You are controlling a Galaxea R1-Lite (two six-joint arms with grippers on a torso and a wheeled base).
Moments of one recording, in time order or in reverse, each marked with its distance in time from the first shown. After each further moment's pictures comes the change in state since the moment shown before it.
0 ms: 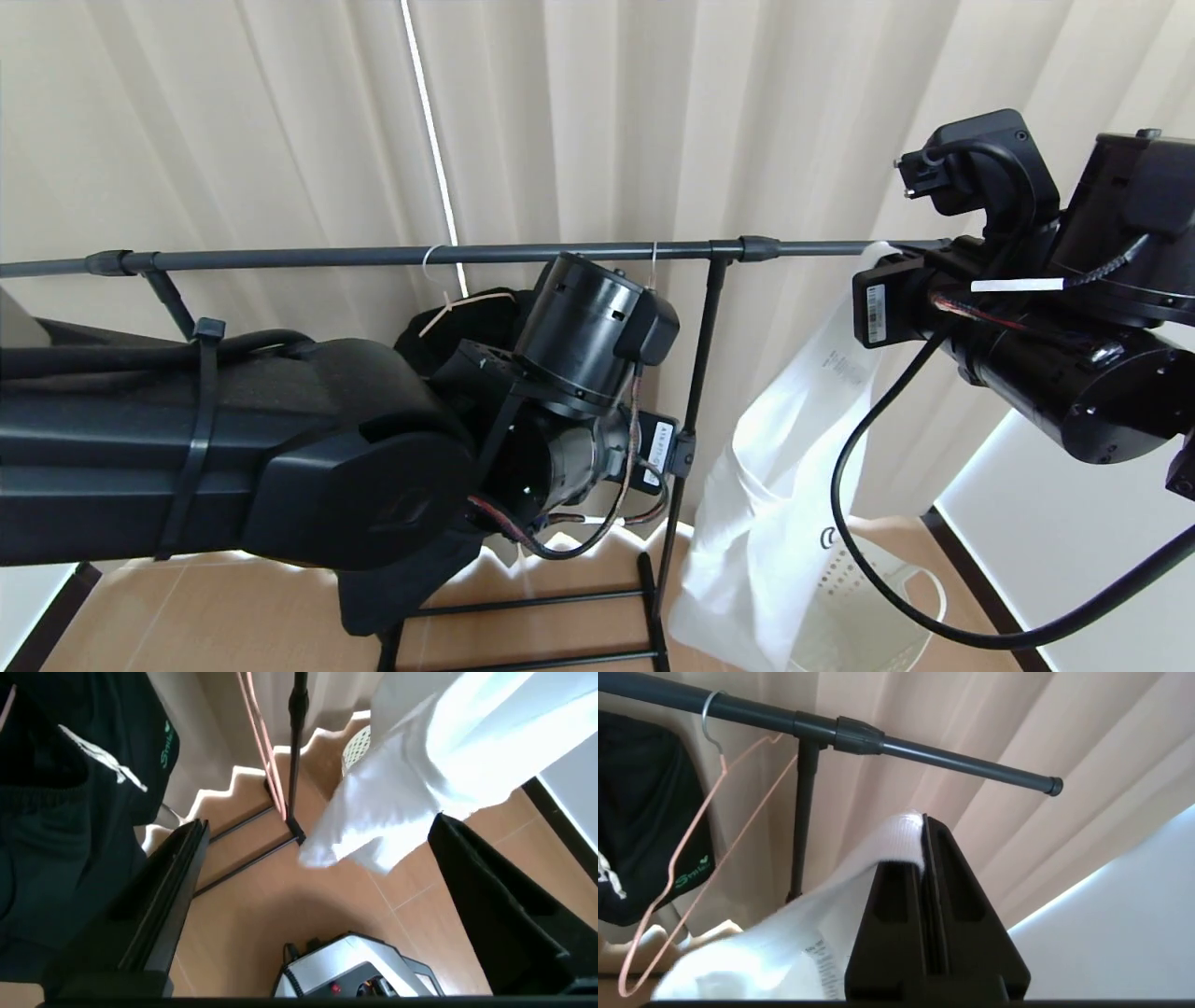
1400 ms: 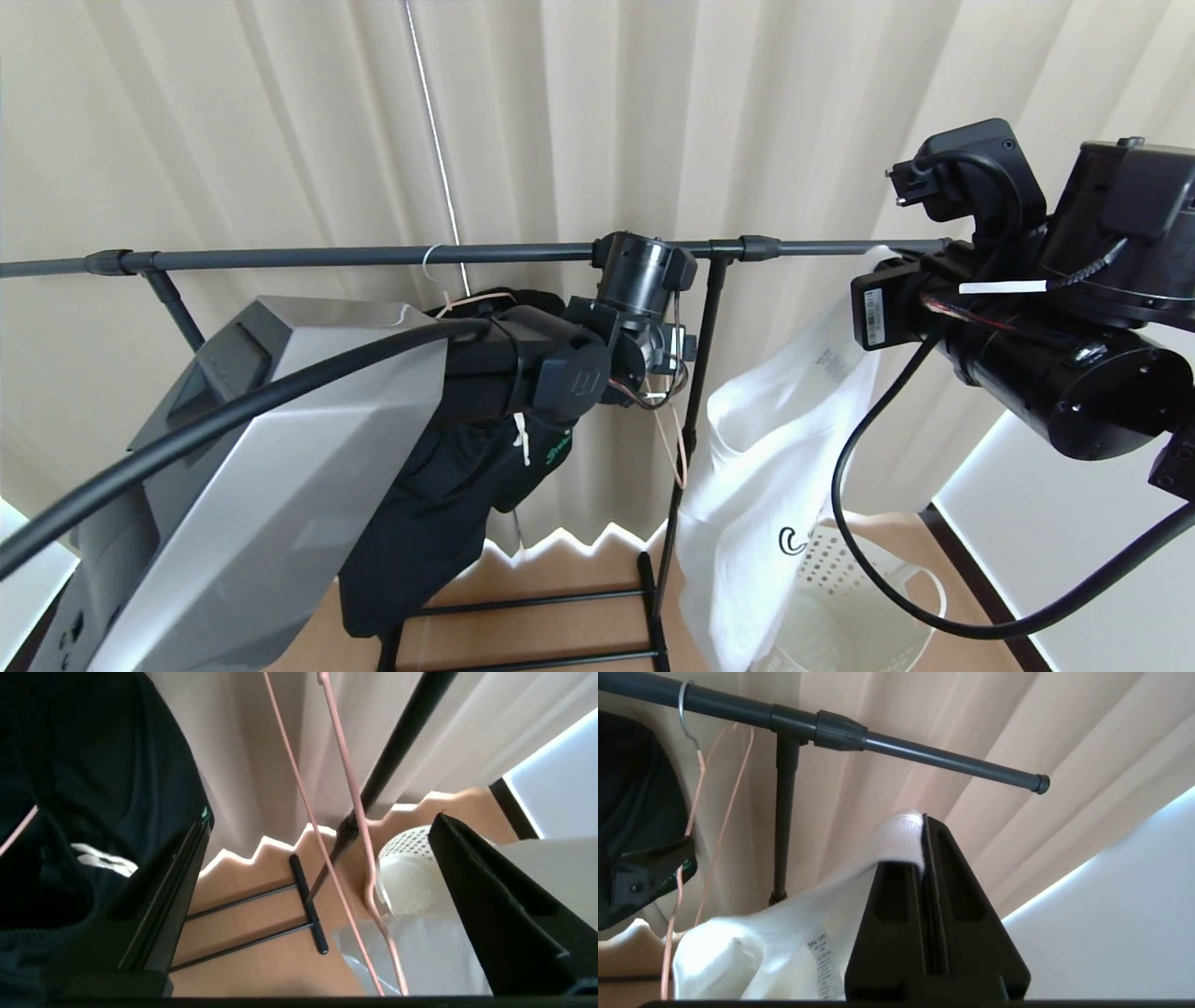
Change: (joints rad) left arm 0.157 0.493 -0.669 -0.001 0.082 0.008; right arm -0.020 0.016 0.001 -0.006 0.002 -0.019
